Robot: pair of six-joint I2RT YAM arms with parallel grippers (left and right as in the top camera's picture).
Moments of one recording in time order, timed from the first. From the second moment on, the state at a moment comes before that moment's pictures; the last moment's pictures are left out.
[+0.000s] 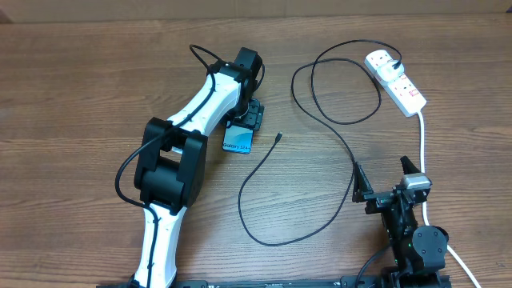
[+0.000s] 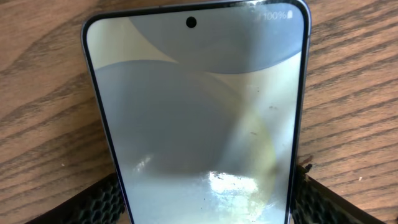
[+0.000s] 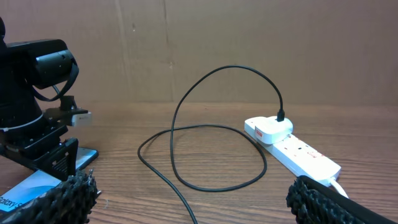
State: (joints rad) left arm -0.40 2.31 1.82 -0.99 -0.03 -0.18; right arm 0.07 0.01 0.02 -0.03 -0.06 0.04
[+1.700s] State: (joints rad) left arm -0.40 2.31 1.83 -1.00 -0.02 -0.18; right arm 0.07 0.01 0.02 -0.03 -0.06 0.04
